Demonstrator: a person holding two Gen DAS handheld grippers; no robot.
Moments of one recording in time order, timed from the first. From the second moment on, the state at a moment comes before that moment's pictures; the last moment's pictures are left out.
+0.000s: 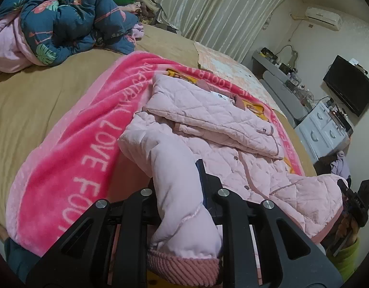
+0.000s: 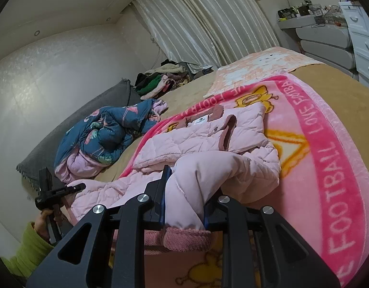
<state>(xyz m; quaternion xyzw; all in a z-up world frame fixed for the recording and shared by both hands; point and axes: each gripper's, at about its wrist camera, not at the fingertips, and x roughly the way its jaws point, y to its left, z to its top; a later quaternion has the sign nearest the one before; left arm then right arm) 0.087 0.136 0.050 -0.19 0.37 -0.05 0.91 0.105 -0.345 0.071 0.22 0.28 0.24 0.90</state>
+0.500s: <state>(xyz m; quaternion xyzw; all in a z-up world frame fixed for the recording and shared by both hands) 0.109 0.139 0.063 -0.19 0.36 -0.04 0.91 0.134 -0.346 0.085 0.23 0.27 0.23 0.91</state>
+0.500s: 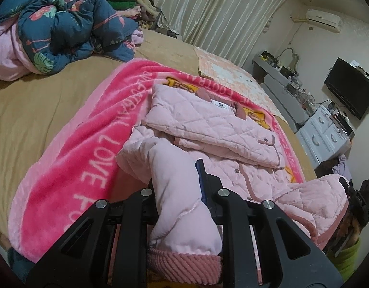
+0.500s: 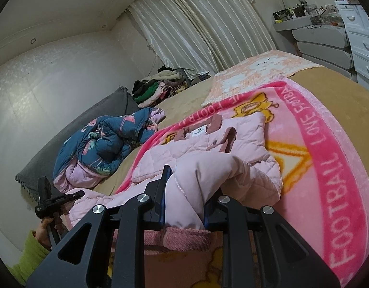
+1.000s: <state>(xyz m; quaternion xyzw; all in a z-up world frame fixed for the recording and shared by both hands) 0.135 0.143 0.082 -0.20 0.34 -0.04 0.92 0.167 -0.352 0.097 0.23 0.25 0.23 0.91</state>
